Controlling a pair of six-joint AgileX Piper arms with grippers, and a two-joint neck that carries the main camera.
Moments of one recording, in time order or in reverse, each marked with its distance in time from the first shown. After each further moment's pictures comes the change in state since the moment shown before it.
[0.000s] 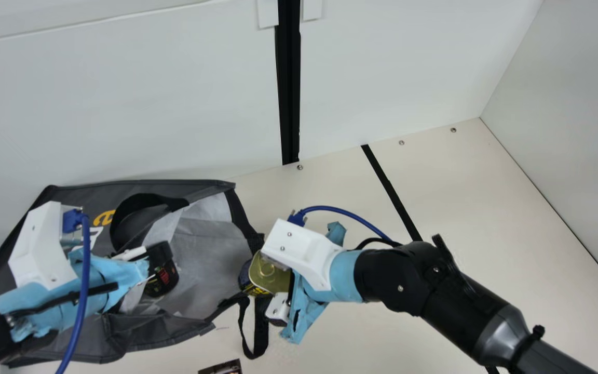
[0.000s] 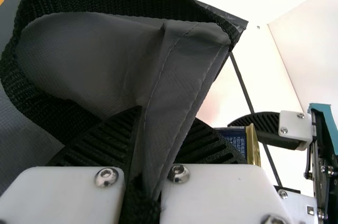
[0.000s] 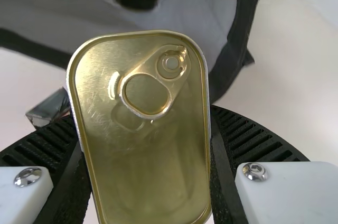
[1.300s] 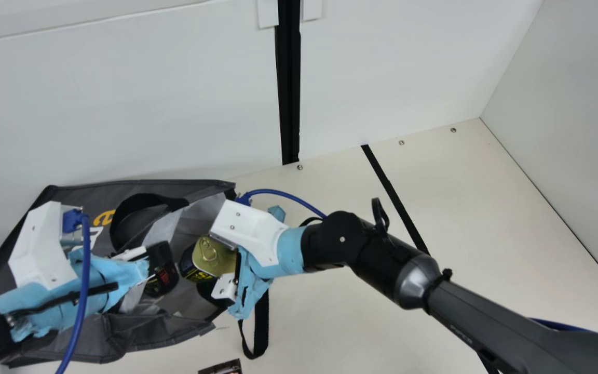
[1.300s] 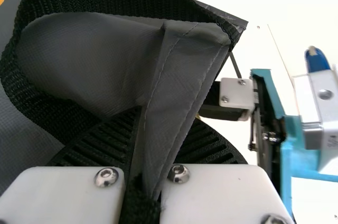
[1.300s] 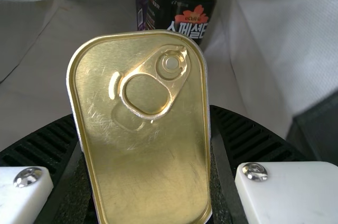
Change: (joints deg) left arm 0.0 0.0 0.0 0.0 0.0 0.0; right arm 1.8 15.7 -10.6 23.8 -1.7 -22.4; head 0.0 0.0
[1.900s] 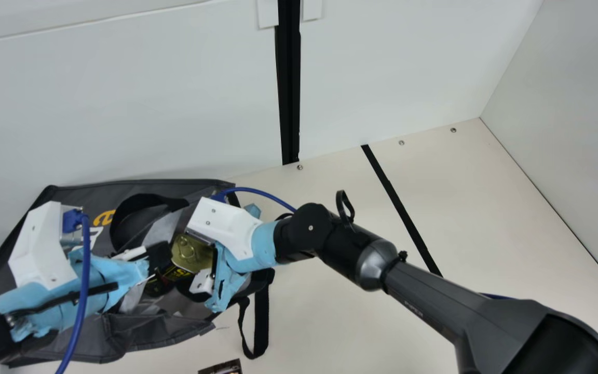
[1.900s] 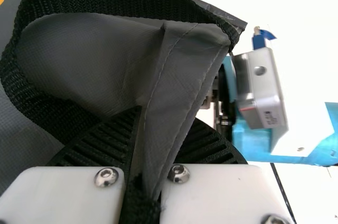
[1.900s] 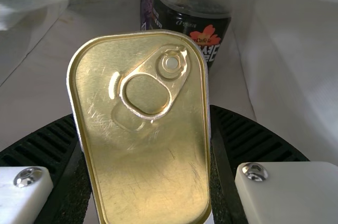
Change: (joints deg) left arm 0.0 0.0 0.0 0.0 0.0 0.0; right arm 1.9 8.5 -6.8 4.4 0.1 -3.3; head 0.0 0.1
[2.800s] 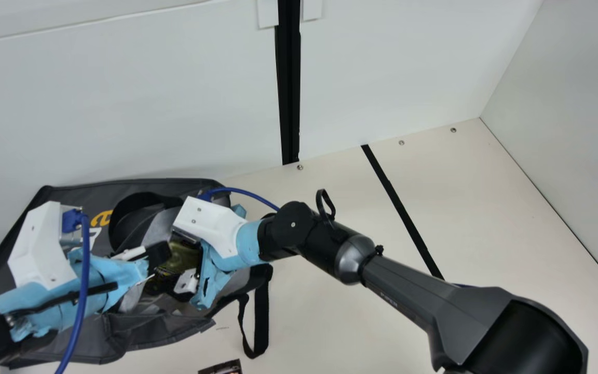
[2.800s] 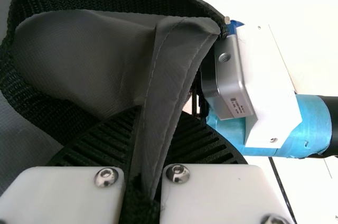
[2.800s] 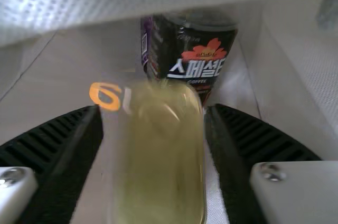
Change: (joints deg) left arm 0.0 0.0 0.0 0.0 0.0 0.0; right arm 1.3 4.4 -3.6 2.7 -0.5 -1.1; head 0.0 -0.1
